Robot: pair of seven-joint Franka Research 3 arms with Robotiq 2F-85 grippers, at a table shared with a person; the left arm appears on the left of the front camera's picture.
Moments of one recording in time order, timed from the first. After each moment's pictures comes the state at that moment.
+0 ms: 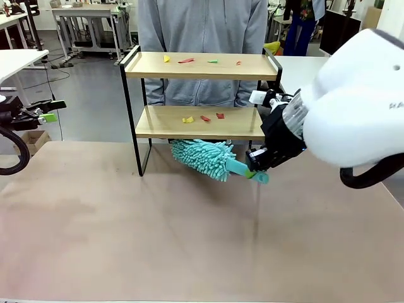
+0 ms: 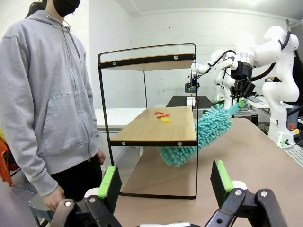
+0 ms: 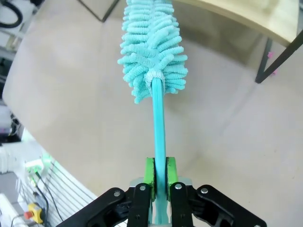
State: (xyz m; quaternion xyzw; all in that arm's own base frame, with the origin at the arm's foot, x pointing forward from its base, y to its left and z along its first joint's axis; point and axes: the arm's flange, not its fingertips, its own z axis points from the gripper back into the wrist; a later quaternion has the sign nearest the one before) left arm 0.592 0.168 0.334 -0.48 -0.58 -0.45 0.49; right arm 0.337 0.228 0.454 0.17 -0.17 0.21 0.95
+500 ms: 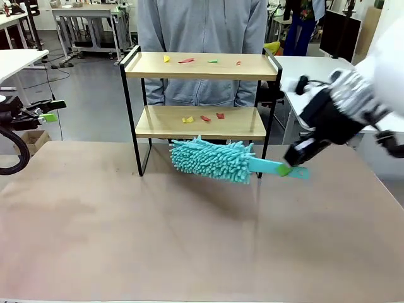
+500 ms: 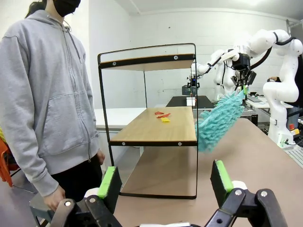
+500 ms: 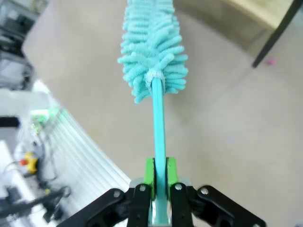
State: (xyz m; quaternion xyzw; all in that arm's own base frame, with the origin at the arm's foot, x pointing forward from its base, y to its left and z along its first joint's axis) left arm 0.592 0.168 0.334 -0.48 -0.58 -0.45 0.49; right arm 0.312 0.149 0.503 0.19 -0.13 0.31 0.92
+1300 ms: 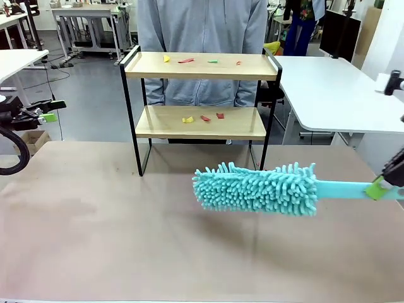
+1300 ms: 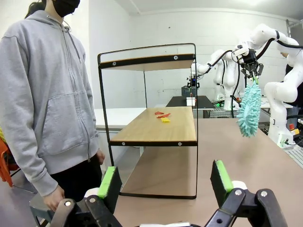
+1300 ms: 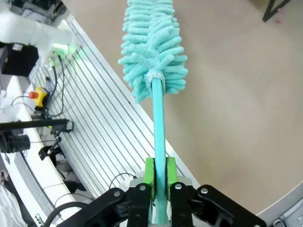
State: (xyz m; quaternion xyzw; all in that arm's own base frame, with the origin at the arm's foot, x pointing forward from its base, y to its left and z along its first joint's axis) left arm 0.592 0.168 0.334 -0.48 -0.58 -0.45 0.49; right arm 0.237 0.049 0.539 0.20 -0.07 0.40 0.89
